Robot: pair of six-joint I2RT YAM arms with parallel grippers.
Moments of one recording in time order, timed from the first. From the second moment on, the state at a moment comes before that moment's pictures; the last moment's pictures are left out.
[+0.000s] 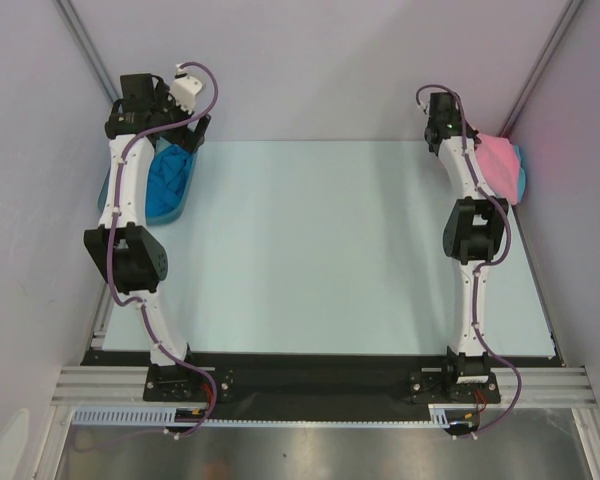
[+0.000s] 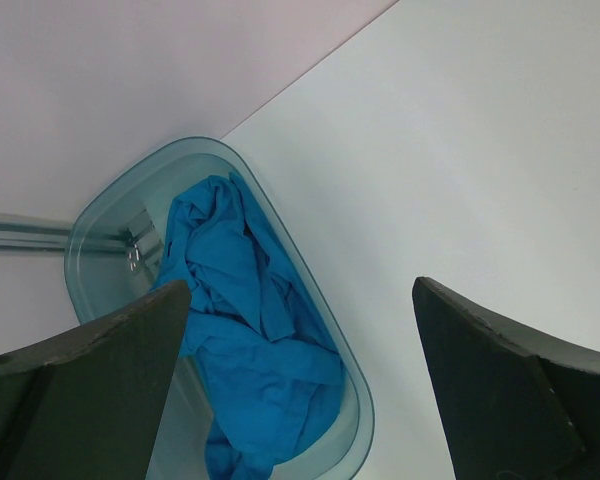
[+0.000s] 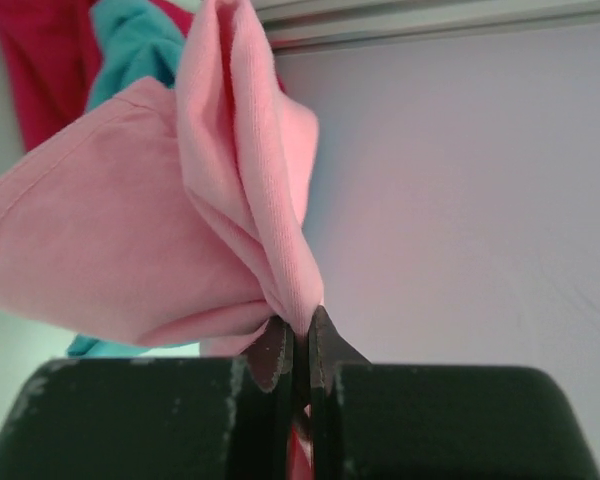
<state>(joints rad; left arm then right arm) 0.08 2.01 2.19 -0.79 0.35 0.63 0.03 2.46 2.42 -0.61 0.75 -0.78</state>
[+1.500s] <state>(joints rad) 0.07 2.01 2.19 -0.81 0.37 0.62 -0.07 2.56 2.45 0.42 0.89 -1.34</state>
